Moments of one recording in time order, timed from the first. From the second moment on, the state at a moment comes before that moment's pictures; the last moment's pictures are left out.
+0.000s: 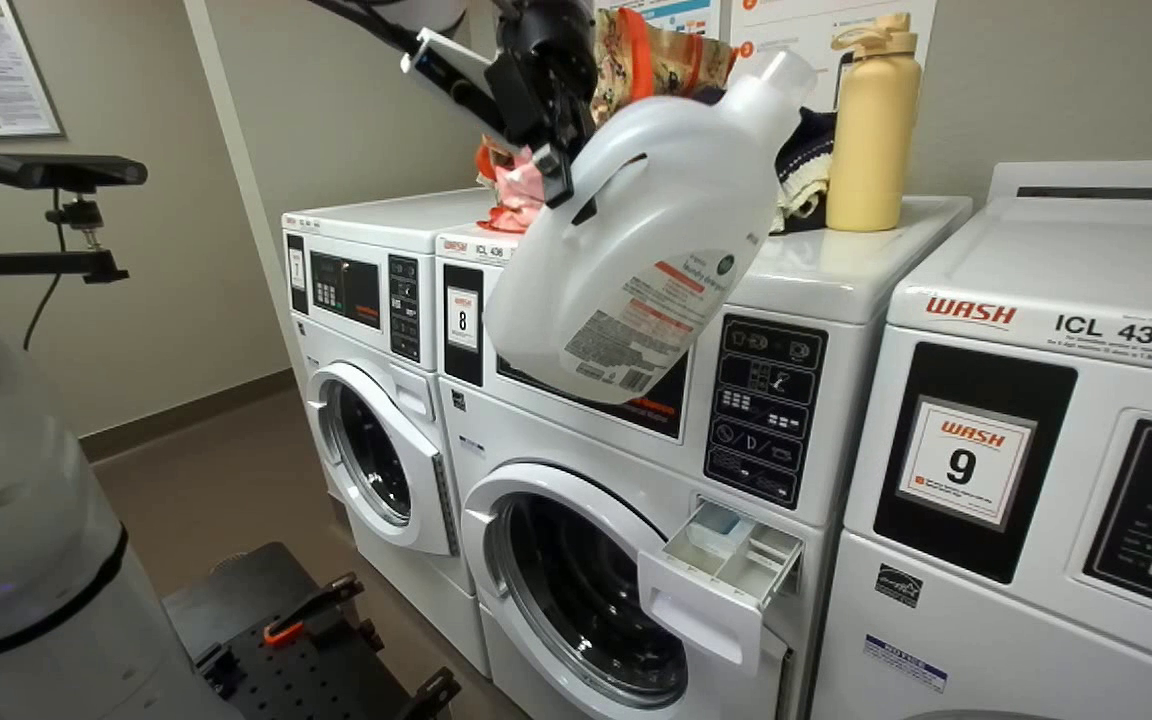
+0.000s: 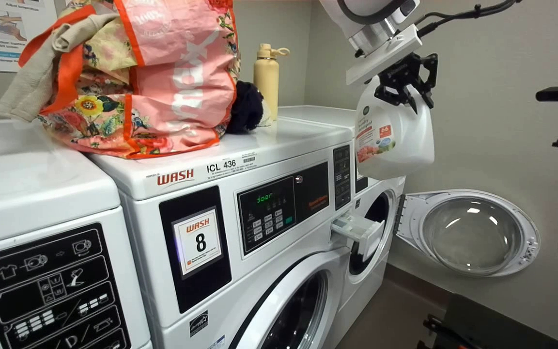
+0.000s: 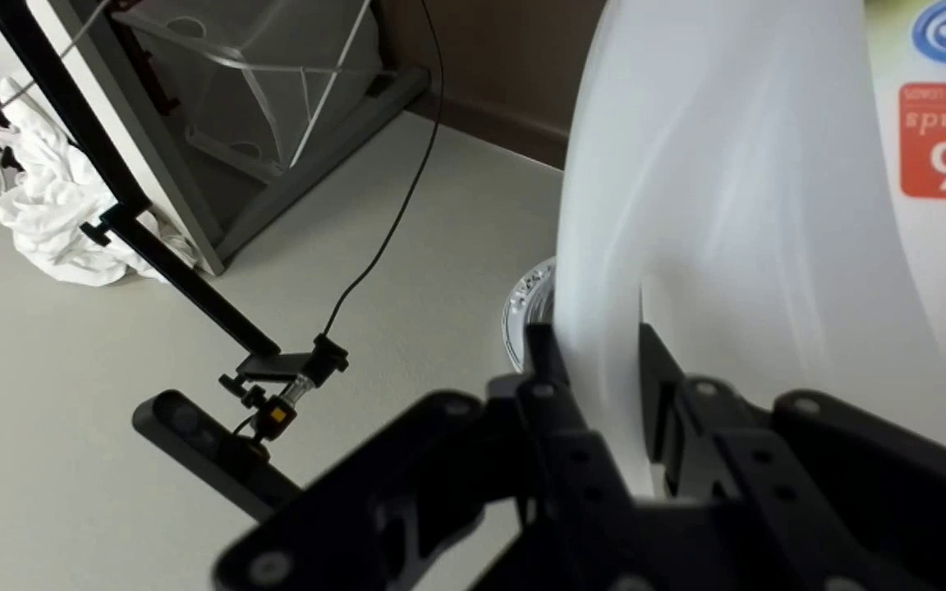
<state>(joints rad) -0.03 -0.23 -0.04 -2.00 -0.65 1.27 1.32</state>
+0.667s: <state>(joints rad) -0.08 -0.21 -0.08 -2.12 -0.47 1.29 1.25</state>
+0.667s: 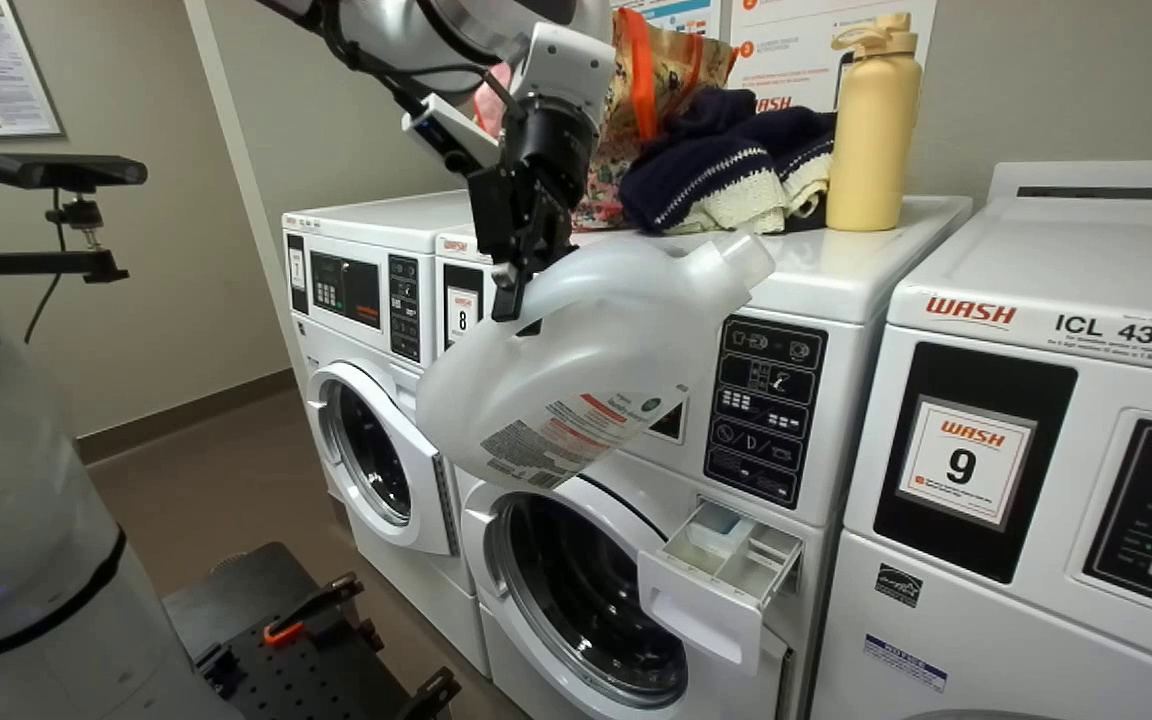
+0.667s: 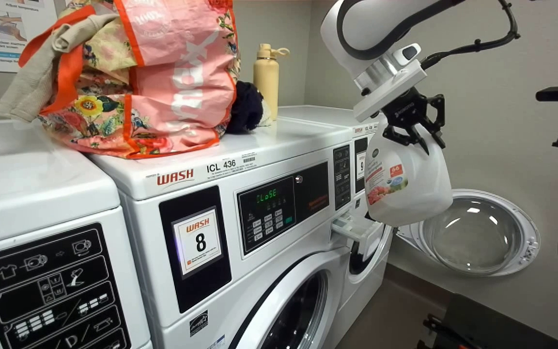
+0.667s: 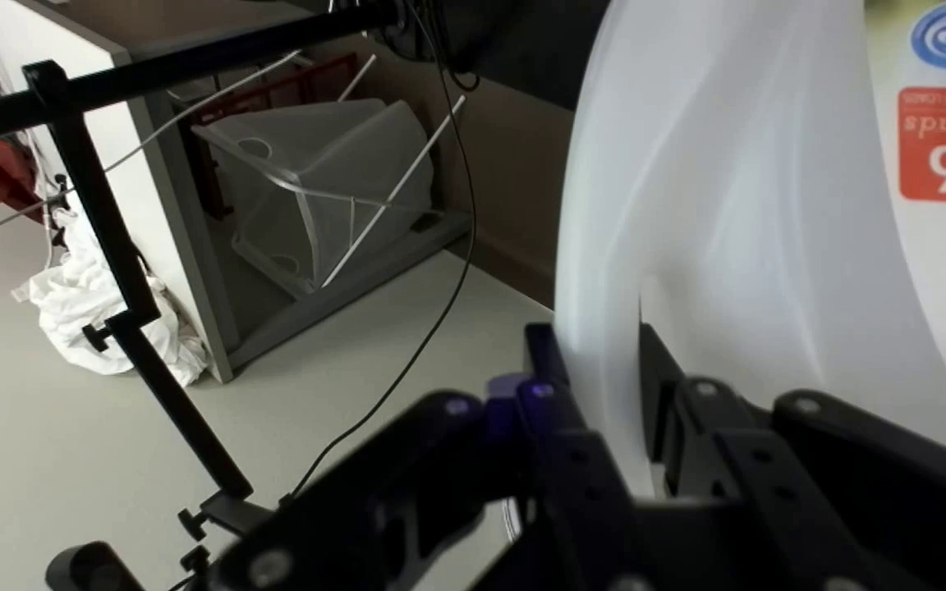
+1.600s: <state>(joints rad) -0.13 0.04 -0.13 -2.02 -0.32 1.27 1.06</state>
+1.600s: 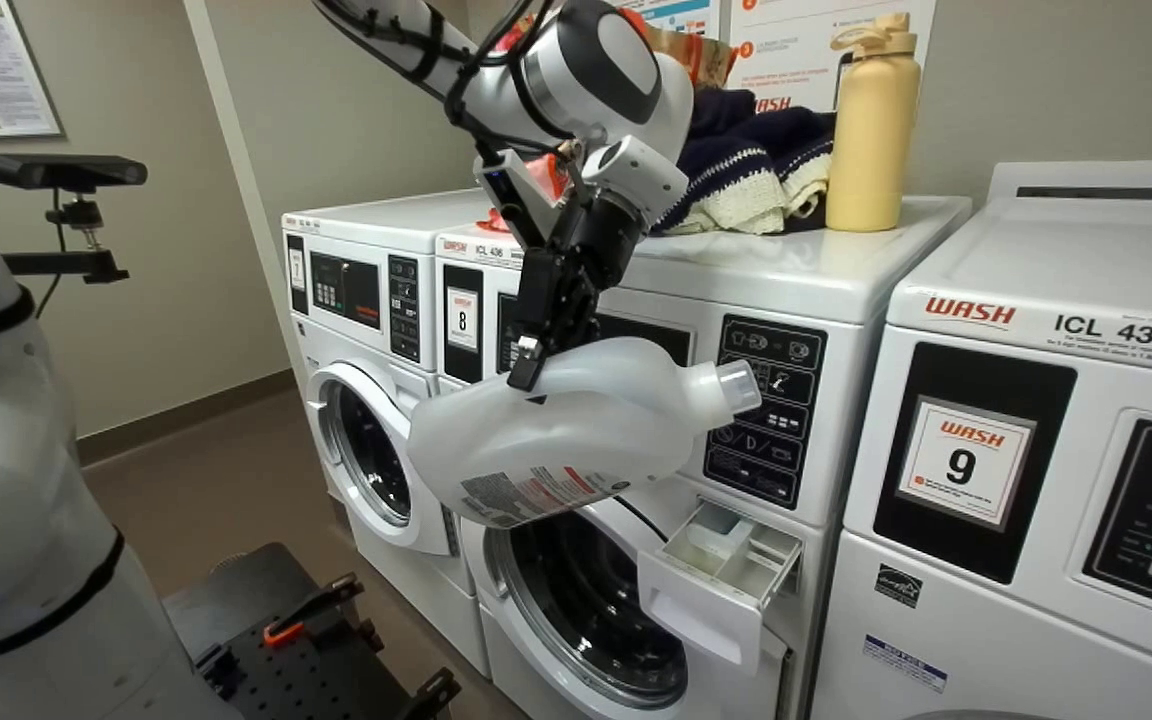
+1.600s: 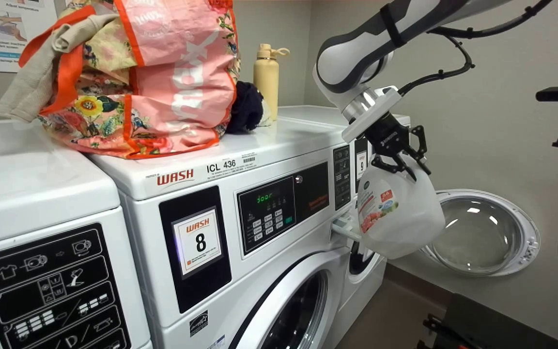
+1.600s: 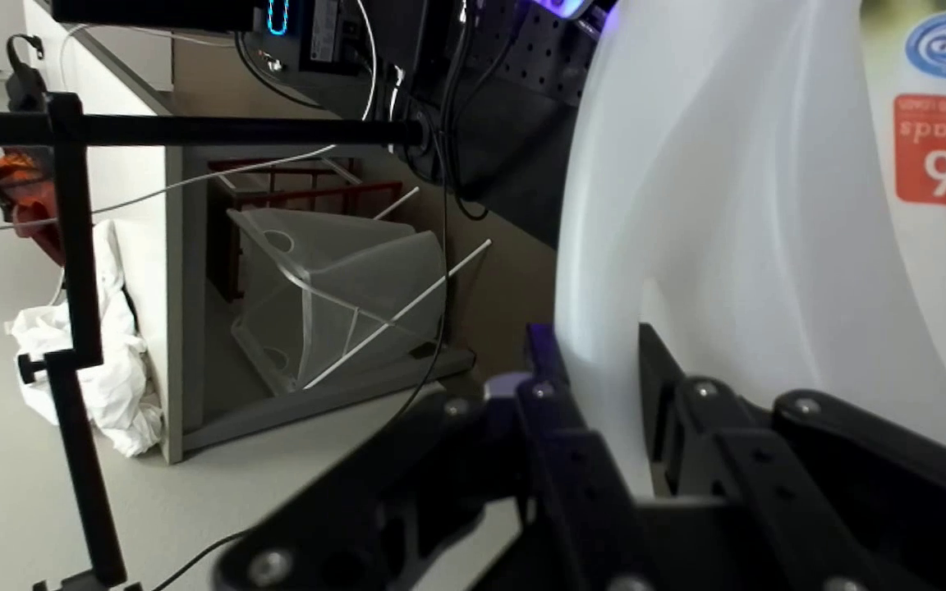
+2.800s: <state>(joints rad) -0.20 0.28 -0.21 -1.83 0.01 1.14 0.81</state>
